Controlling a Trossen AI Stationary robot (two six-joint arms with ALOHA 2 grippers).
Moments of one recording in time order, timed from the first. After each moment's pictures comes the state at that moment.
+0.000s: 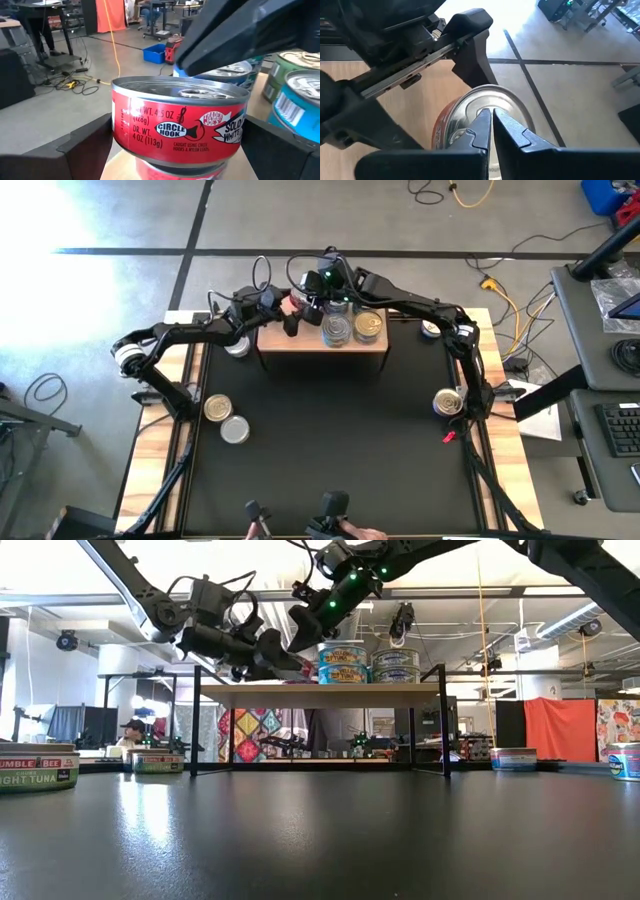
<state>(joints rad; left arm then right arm) 0.71 1.57 0.80 0.62 0.12 0.02 -0.49 2.10 2.05 -0.47 0.00 -0.38</state>
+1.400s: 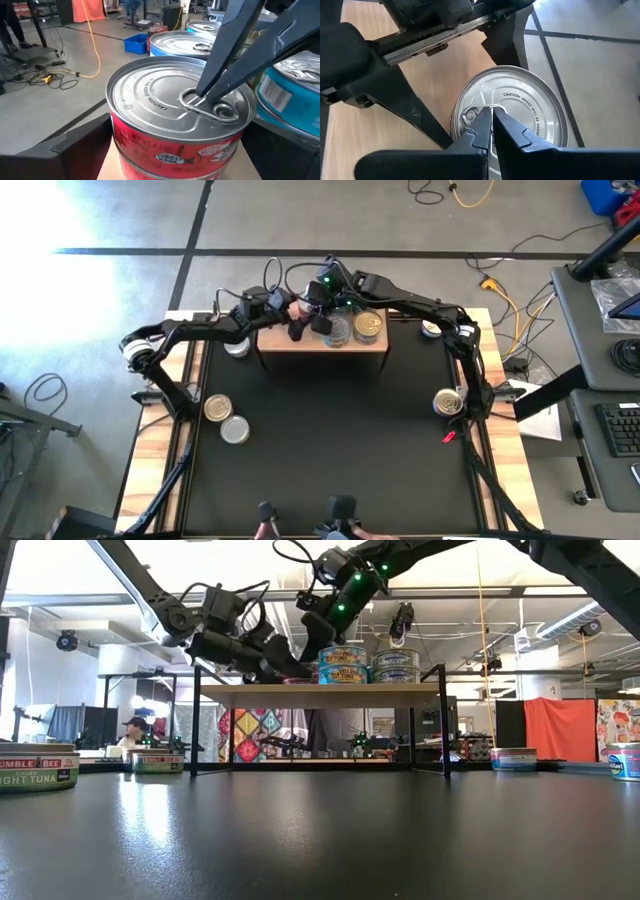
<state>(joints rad) 0.69 1.65 0.86 0.57 0.21 0.03 -0.50 2.10 2.05 -0.69 -0.01 -0.42</state>
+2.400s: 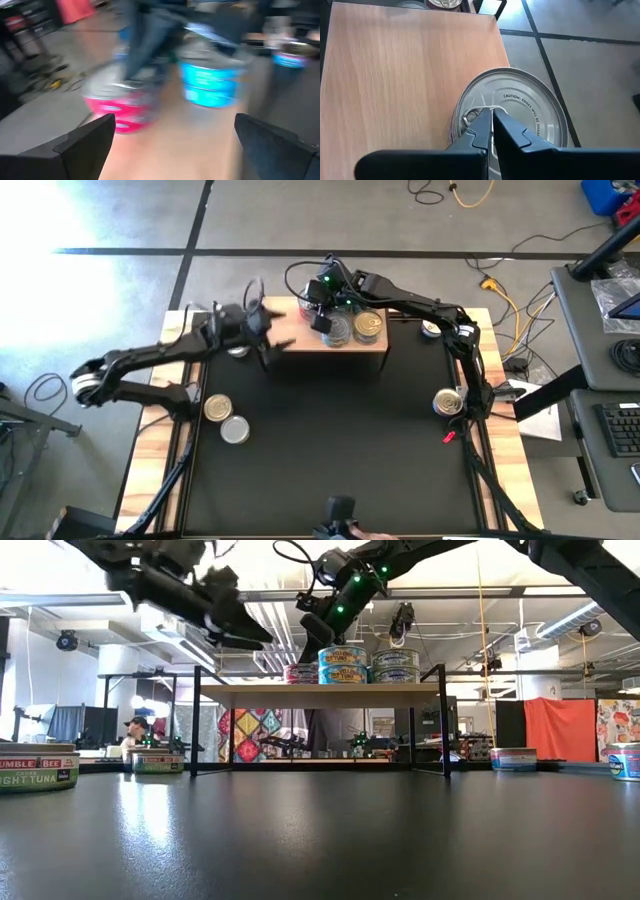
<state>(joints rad) 0.55 1.17 0.74 0.13 0.08 0.20 -0.50 2.10 2.05 -0.66 -0.01 -0.41</state>
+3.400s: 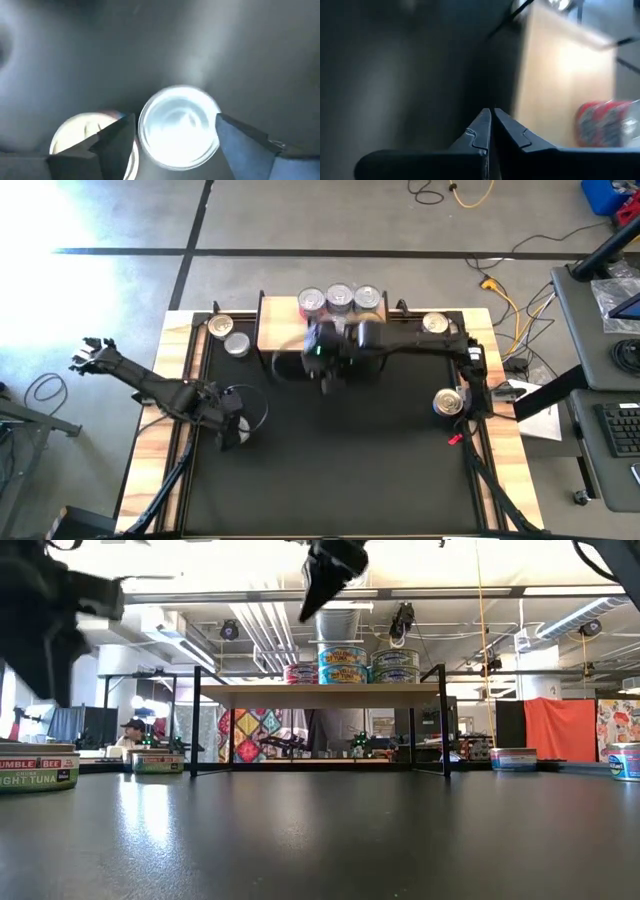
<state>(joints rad) -0.43 1.03 0.73 -1.04 -0.22 -0.84 -0.10 2.01 2.11 -1.06 0.16 -0.44</state>
